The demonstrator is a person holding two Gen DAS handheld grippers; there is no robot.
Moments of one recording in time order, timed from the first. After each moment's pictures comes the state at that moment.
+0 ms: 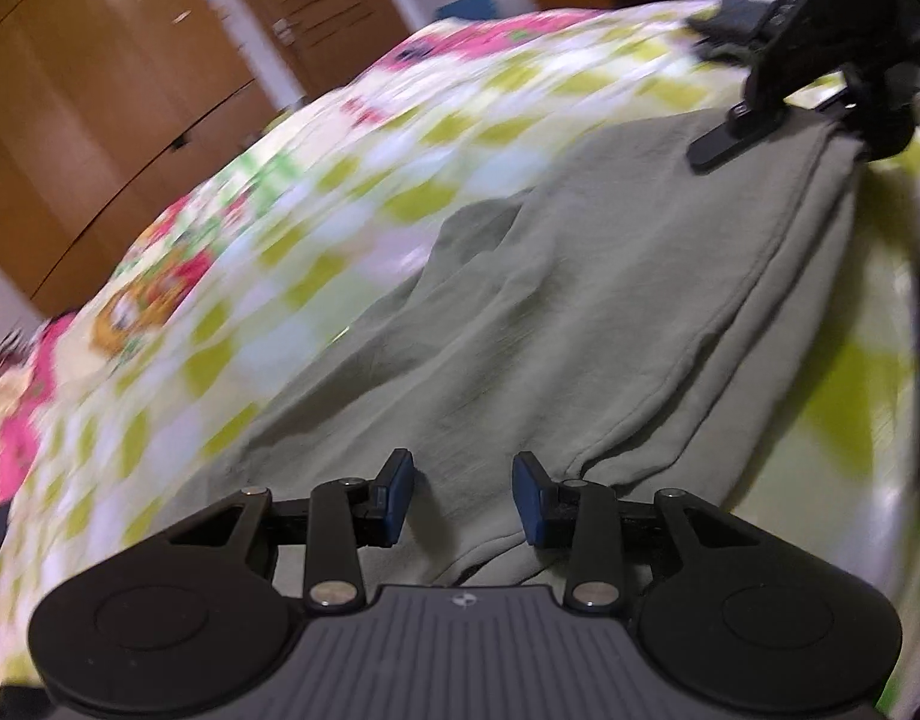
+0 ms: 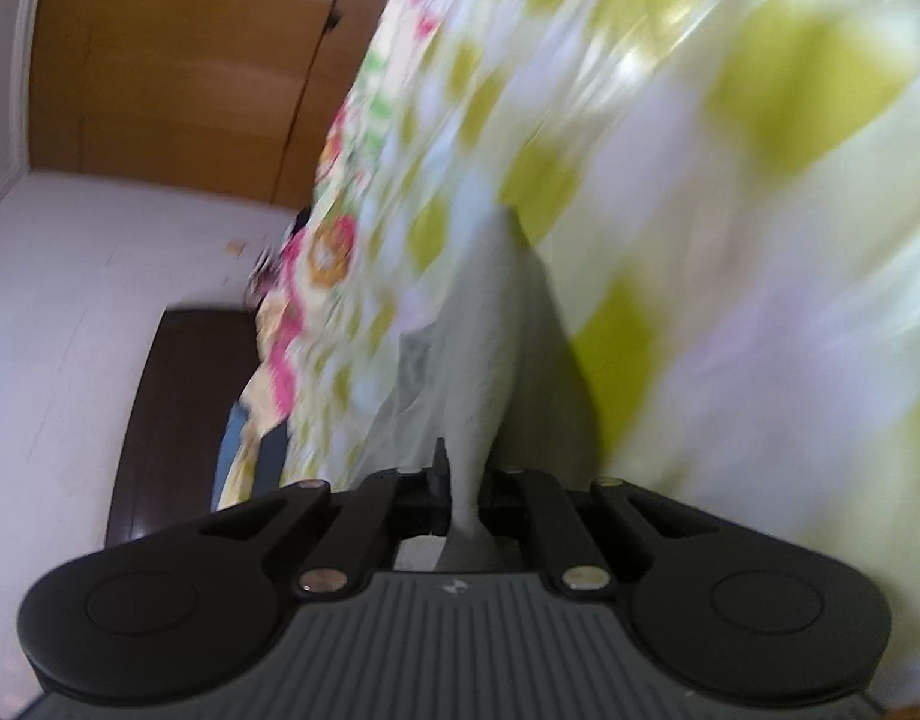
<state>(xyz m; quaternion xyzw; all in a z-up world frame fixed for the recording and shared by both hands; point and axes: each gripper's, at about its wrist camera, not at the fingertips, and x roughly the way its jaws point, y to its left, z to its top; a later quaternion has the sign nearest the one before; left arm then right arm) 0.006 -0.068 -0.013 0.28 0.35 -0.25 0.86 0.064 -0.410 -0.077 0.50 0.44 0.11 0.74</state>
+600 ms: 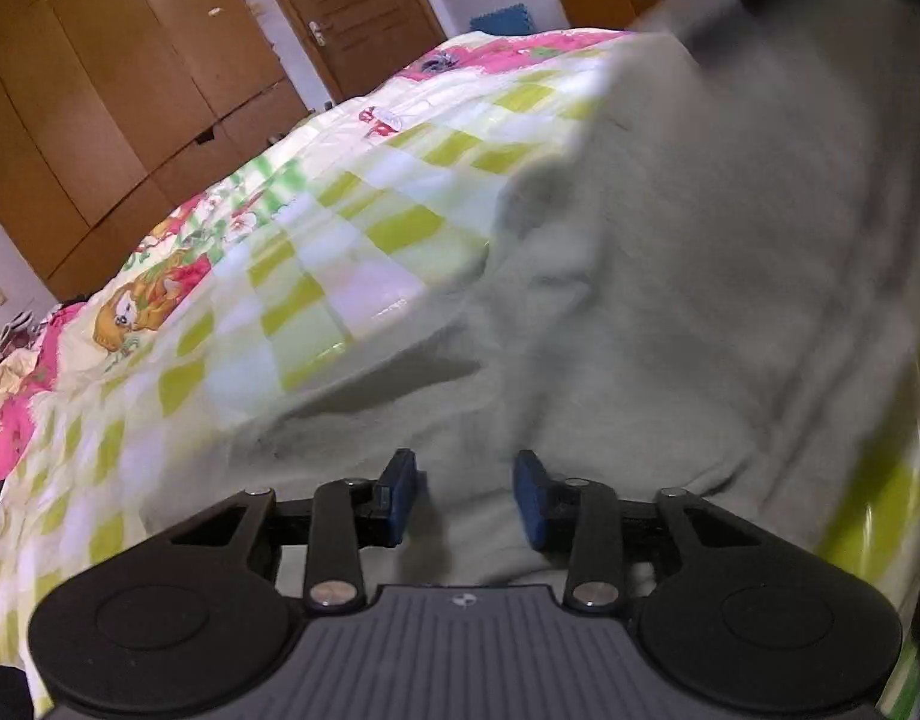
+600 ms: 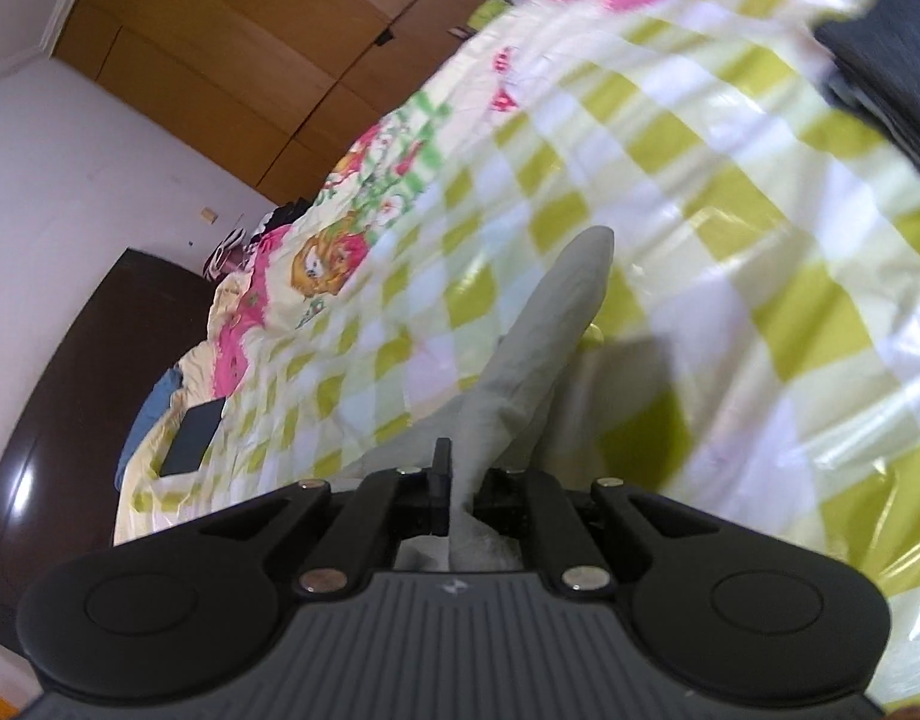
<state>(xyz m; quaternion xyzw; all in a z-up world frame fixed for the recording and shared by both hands) 0.007 -0.096 -0.026 0.25 0.34 -0.21 0.88 0.064 -0.347 0.031 0.34 0.43 0.11 0.83</state>
